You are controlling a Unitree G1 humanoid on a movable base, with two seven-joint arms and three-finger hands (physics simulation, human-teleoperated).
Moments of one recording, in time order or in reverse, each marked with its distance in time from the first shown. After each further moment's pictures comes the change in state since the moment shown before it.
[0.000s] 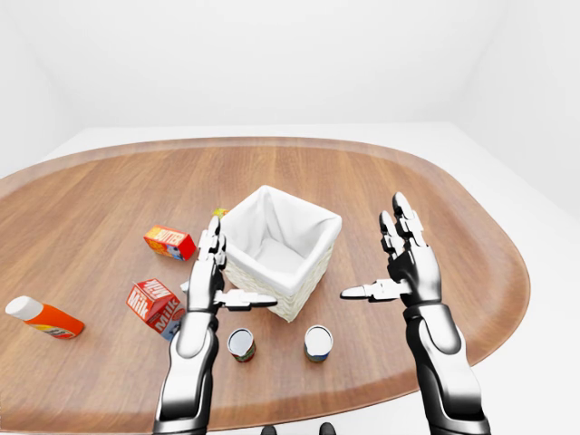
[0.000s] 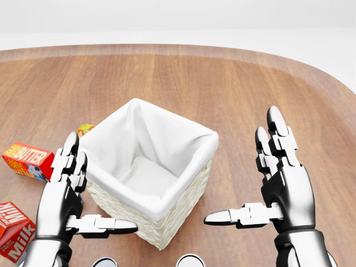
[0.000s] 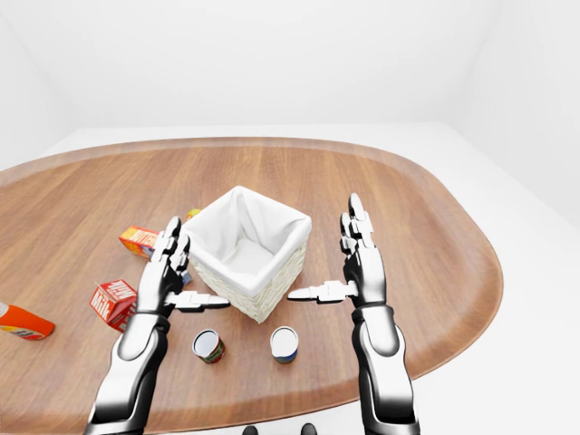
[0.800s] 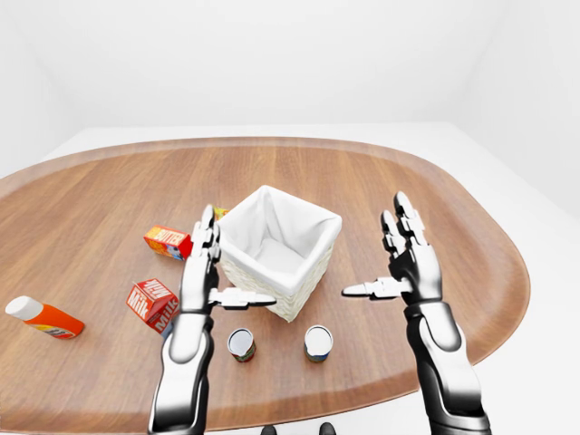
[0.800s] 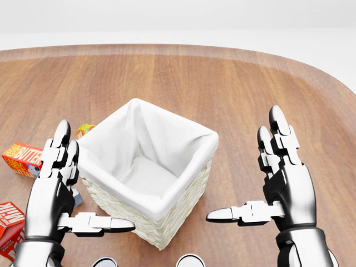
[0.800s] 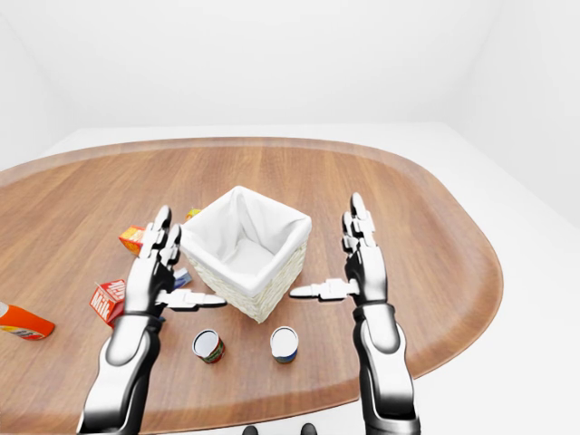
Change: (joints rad) left arm 0.025 0.003 -0.005 -0.121 0.044 0.000 -0.001; right arm -0.015 -0.005 -0.014 0.020 0.000 0.000 -0.003
